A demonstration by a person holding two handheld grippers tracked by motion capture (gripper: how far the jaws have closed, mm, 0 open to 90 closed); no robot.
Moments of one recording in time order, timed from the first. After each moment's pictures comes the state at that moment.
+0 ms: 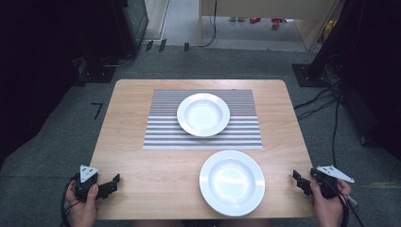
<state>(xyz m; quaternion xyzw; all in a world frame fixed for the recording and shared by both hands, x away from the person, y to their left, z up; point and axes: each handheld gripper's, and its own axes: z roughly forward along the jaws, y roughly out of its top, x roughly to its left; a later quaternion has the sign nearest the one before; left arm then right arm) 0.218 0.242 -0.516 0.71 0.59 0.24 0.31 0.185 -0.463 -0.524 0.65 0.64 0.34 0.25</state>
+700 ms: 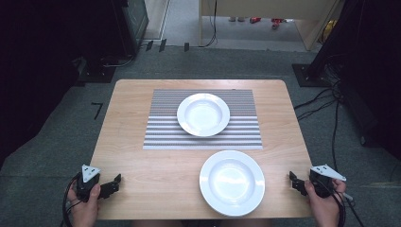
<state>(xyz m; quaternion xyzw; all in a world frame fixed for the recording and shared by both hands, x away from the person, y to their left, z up) 0.219 0.239 -0.518 0.71 0.58 0.25 0.31 0.188 -0.451 -0.525 0.63 0.66 0.30 0.26</state>
